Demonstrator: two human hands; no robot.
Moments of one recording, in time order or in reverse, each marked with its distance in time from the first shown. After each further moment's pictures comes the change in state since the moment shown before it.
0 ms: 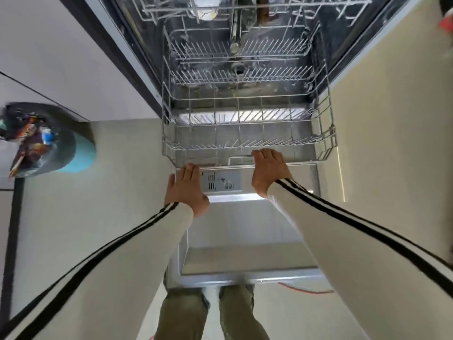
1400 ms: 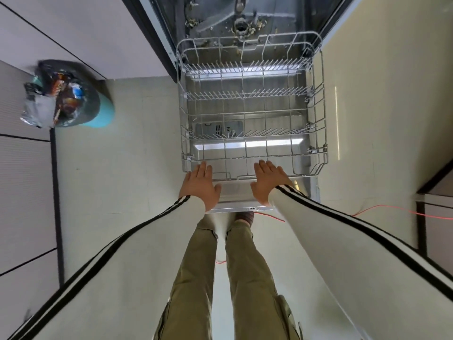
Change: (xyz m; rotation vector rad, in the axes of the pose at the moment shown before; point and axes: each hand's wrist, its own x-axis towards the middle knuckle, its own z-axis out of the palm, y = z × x) left_hand -0.190 -0.001 0.012 0.012 -0.192 0.093; right_hand -0.206 -0.030 0.017 -0.104 -0.440 0.015
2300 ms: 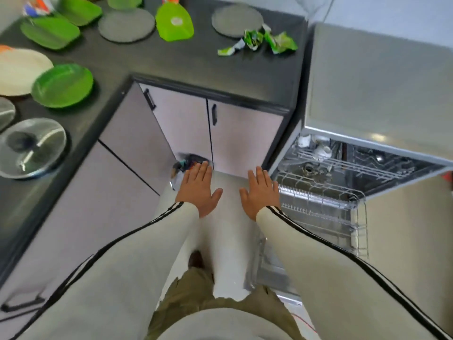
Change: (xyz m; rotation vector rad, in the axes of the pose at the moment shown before) left_hand -0.240 -0.316 -0.319 -0.144 0.536 -0.154; right_hand -0.156 -0.413 -0.281 0.012 0.575 -0.174
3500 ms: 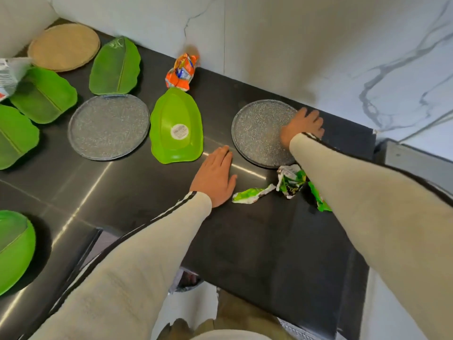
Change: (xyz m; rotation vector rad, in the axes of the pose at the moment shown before) left_hand 0.551 -0.083 -0.213 -0.090 0.239 0.091; right_hand 0.684 -0.076 -0.318 0.005 0.168 0.294
